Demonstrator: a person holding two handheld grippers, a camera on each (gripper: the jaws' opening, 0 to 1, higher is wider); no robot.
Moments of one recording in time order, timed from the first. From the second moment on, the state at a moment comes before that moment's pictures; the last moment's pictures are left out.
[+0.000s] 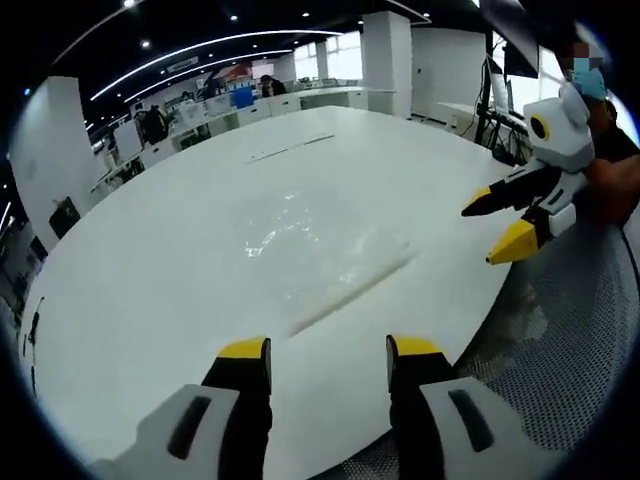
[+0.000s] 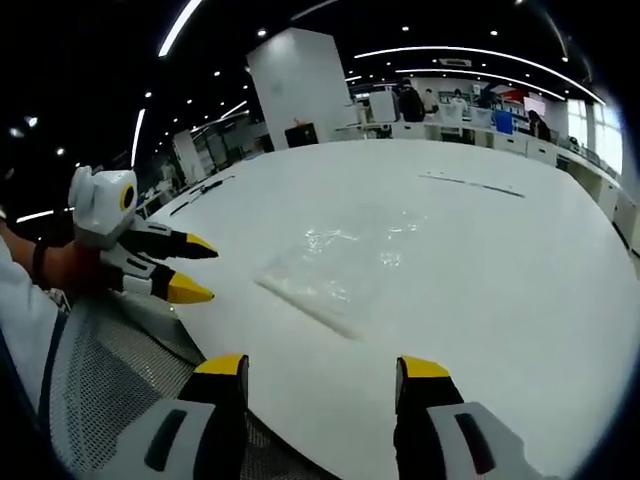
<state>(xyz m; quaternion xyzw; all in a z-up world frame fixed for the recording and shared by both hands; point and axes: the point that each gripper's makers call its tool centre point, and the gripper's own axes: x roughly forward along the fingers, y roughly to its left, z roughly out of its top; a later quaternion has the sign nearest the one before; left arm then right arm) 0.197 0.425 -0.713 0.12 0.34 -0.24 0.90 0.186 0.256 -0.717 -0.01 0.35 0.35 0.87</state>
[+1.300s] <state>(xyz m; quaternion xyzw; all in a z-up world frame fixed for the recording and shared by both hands) 0.198 0.420 -0.717 0.13 0.34 -0.25 0.90 0.190 0.252 -0.729 -0.01 0.36 0.35 0.87</state>
